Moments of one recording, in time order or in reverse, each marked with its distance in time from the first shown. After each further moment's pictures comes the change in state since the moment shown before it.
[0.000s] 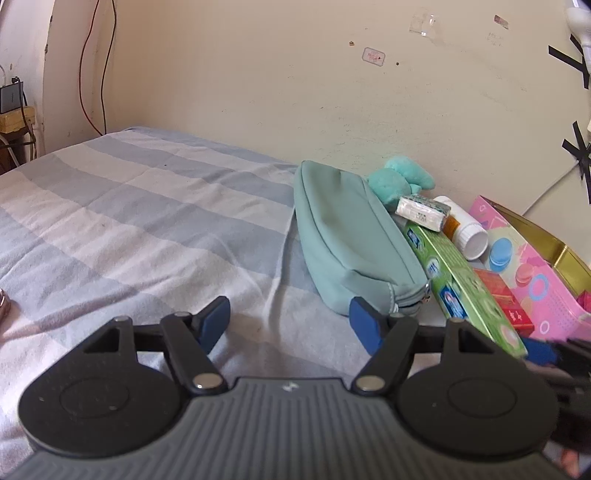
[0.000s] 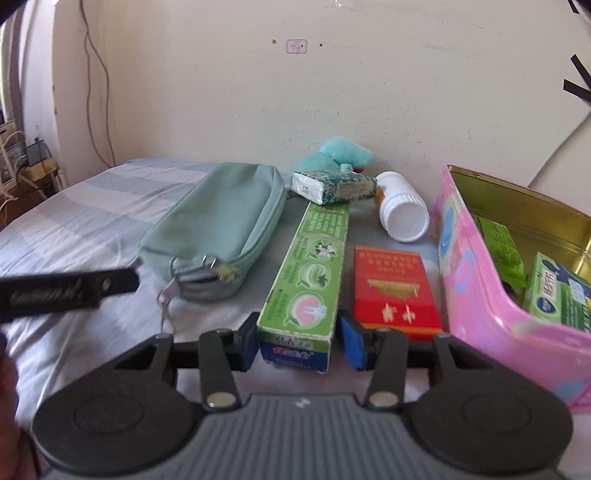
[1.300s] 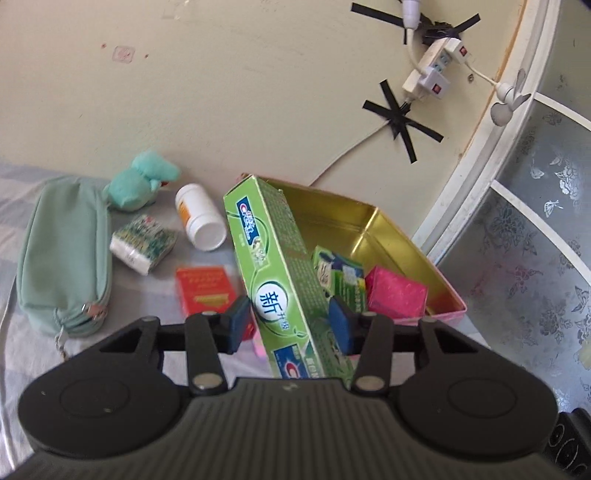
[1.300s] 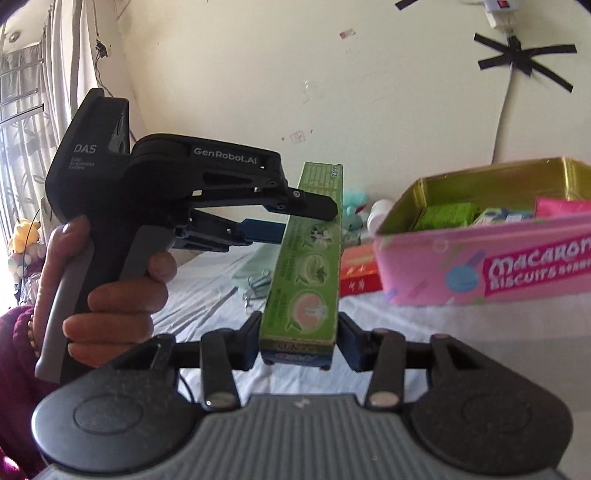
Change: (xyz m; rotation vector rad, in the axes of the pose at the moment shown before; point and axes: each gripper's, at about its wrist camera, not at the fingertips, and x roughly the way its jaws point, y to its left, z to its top) left arm -0.049 -0.166 0.041 0.144 0.118 -0.485; right arm -0.119 -0.106 -0.058 0.279 -0.274 0.284
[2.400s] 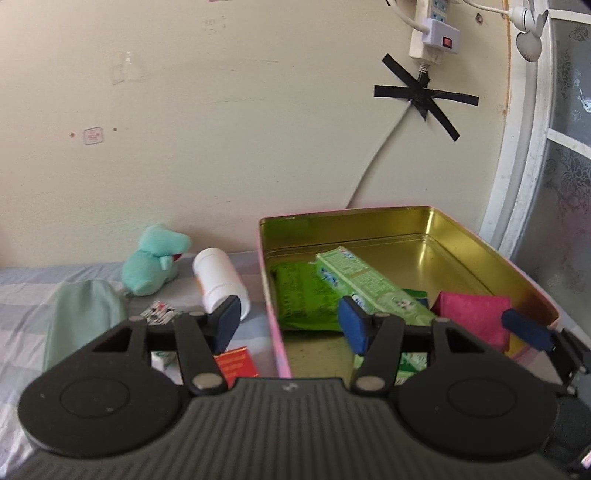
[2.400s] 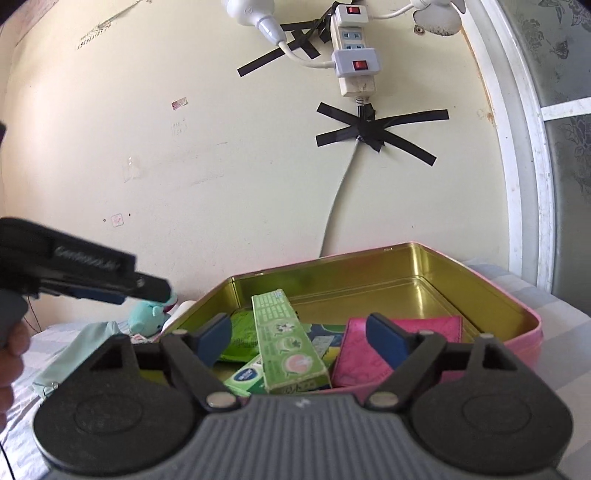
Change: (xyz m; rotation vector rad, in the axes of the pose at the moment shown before) left arm 0.057 -0.043 0.020 0.252 -0.039 0.303; right arm 0.017 -0.096 0.039 0.001 -0.224 -0.482
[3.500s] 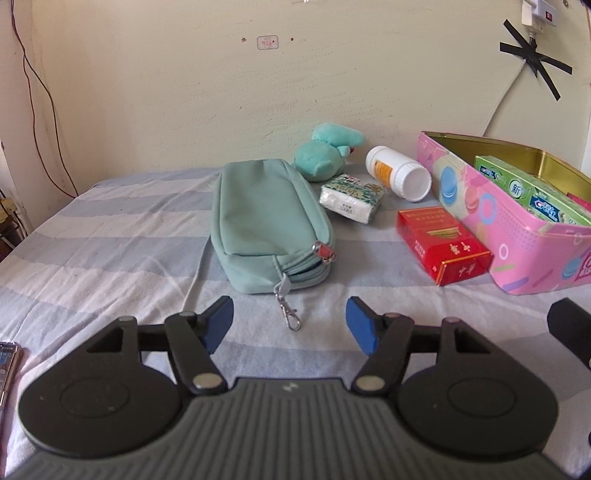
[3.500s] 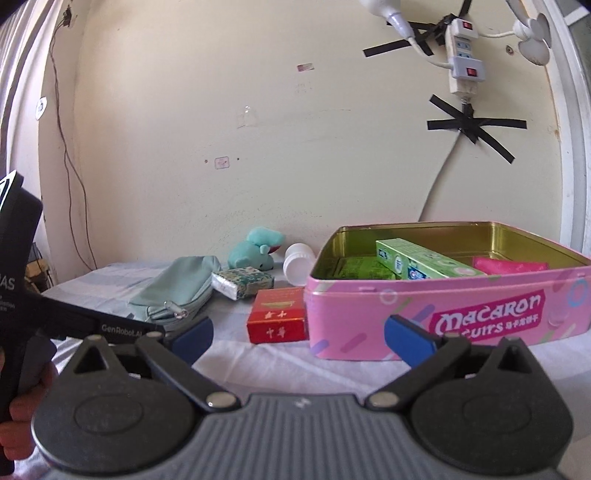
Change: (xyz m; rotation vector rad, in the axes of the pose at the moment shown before) left arm -0.031 0.118 -0.112 -0.091 0.084 0.259; right arm -0.051 0.123 -0.058 -0.179 0.068 0.148
